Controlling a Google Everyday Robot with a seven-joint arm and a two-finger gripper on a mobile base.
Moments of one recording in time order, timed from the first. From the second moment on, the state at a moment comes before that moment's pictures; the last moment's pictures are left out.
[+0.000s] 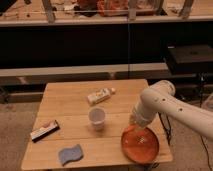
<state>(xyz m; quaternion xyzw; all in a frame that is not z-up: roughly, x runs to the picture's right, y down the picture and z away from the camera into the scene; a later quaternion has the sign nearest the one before) 0.147 0.173 0.697 -0.30 -0.15 -0.15 0.93</state>
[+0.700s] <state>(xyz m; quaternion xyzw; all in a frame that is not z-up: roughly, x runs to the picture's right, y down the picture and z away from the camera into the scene) 0.148 0.177 0.699 -0.29 -0.15 -0.13 0.94</state>
